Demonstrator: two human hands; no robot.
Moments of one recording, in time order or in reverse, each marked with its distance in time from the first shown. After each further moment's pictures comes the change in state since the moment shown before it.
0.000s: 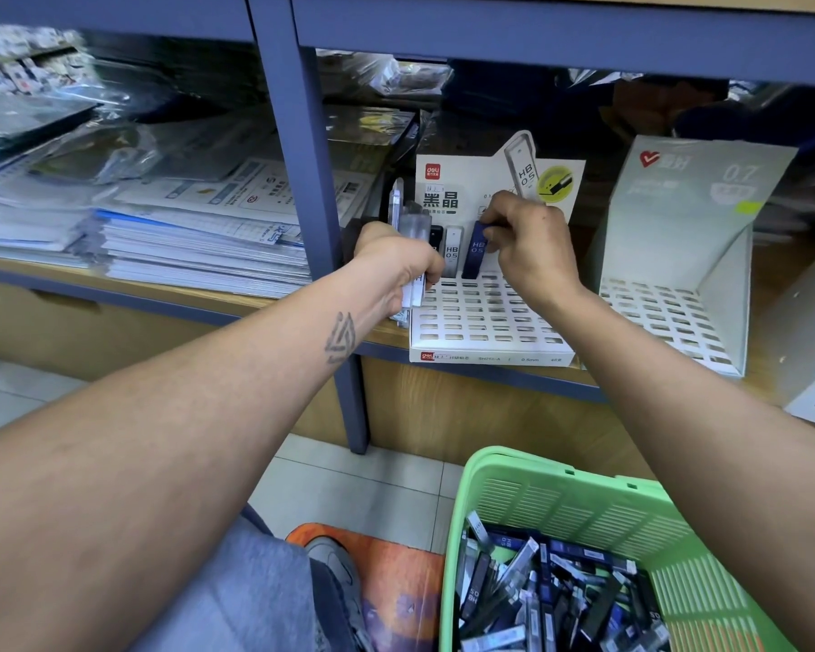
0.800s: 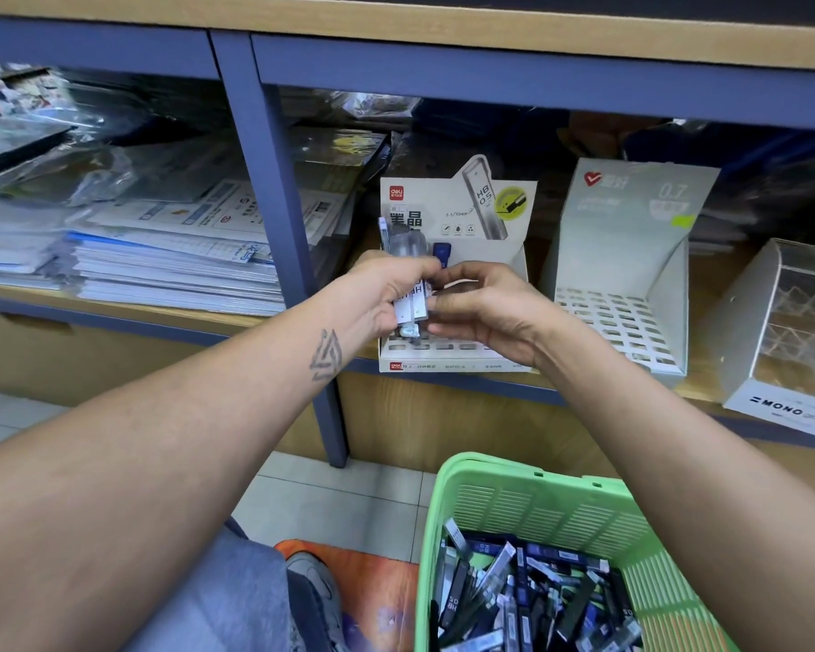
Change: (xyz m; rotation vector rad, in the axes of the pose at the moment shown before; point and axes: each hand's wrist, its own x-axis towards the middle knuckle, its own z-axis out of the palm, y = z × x) left_hand -0.008 0.002 0.019 -0.405 -0.238 -0.080; right_hand -0.048 -0.029 -0.032 1.120 -0.502 0.639
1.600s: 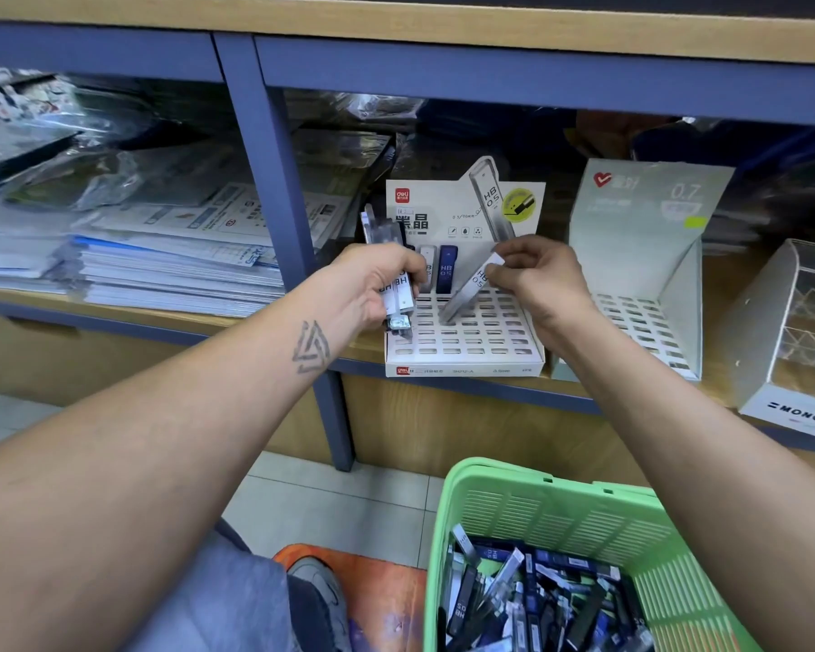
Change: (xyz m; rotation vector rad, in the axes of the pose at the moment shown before) left_hand 0.016 0.010 -0.015 0.047 0.024 -0.035; right_hand 0.021 -0.002 -0.042 -0.290 0.517 -0.278
